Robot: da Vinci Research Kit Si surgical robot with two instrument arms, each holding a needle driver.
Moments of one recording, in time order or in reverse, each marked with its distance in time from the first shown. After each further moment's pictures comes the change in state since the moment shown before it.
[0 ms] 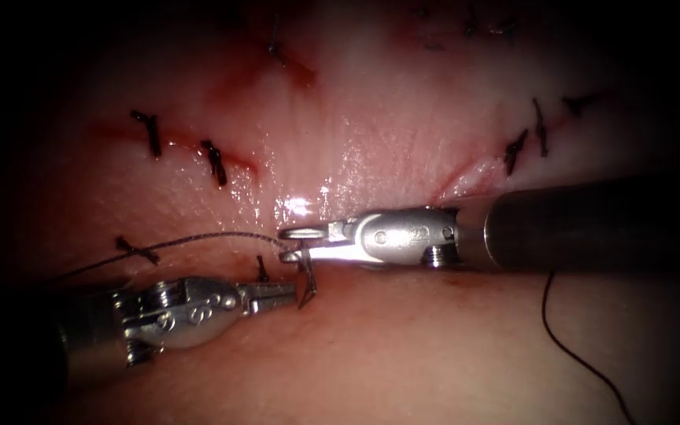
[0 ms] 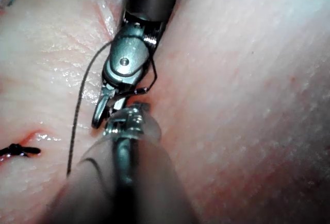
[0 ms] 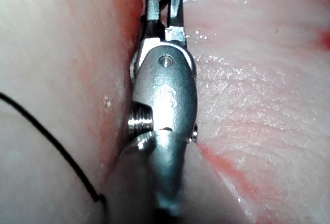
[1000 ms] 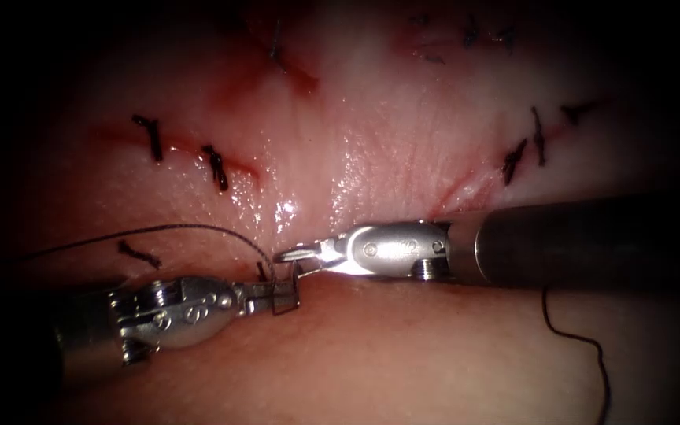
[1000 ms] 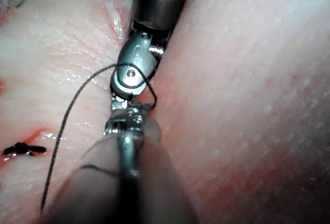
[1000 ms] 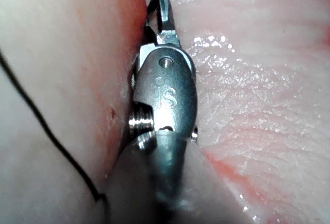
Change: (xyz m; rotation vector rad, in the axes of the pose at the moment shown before) right arm -0.007 -0.007 0.004 0.289 -0.199 0.105; left arm 0.000 0.000 0.000 0.002 -0.003 0.000
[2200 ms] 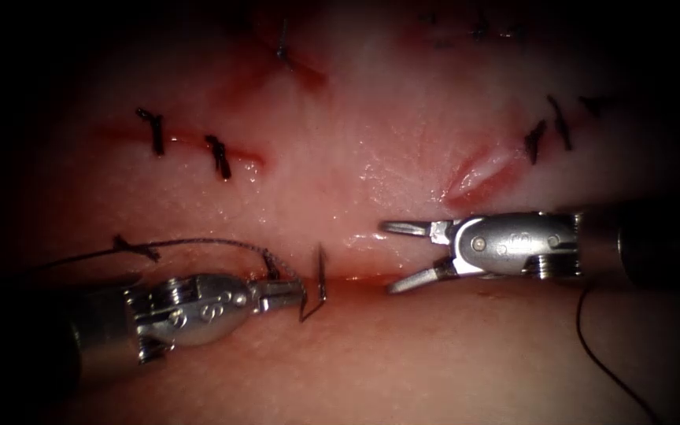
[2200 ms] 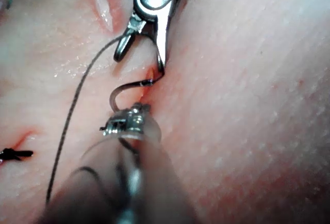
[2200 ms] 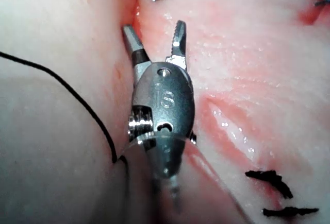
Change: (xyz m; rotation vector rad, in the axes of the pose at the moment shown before) right arm 0.016 -0.001 -0.030 -0.915 0.567 -0.094; left arm 0.001 0.000 0.001 0.010 -0.006 -0.014
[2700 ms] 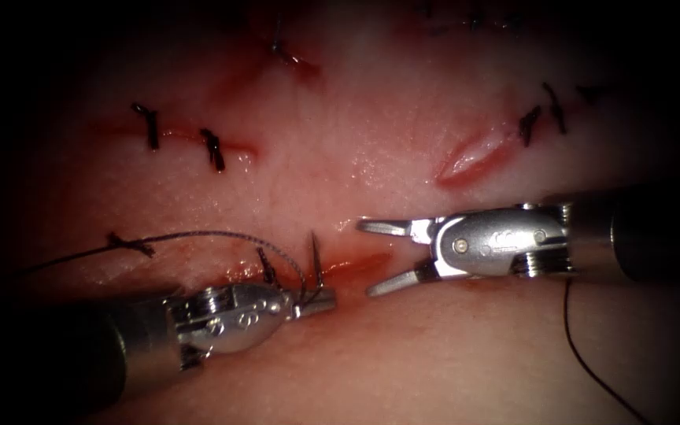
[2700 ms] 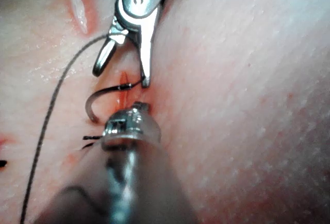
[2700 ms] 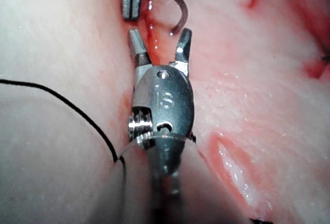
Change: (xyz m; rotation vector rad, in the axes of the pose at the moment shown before) right arm 0.004 0.001 0.004 -0.042 0.033 -0.088; left arm 0.000 0.002 0.003 -0.037 0.019 0.027
